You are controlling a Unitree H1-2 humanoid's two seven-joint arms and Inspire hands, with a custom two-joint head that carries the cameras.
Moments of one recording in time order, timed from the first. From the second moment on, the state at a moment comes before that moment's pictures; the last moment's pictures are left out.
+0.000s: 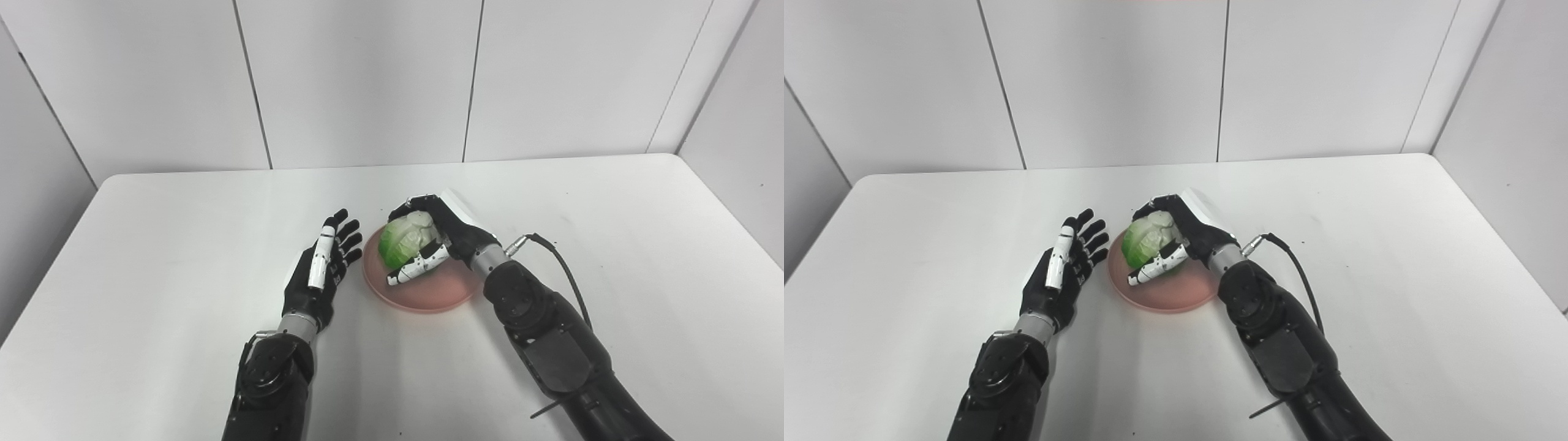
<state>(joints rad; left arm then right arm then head) -0.36 -0.10 0.00 0.26 -0.17 0.14 -0.08 -0.62 -0.16 0.32 0.33 -0.43 0.11 0.11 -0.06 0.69</state>
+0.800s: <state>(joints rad) -0.36 -0.09 -0.01 0.25 -0.17 0.16 -0.08 -0.61 -0.19 0.39 0.34 -0.58 0.06 0.10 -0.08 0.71</state>
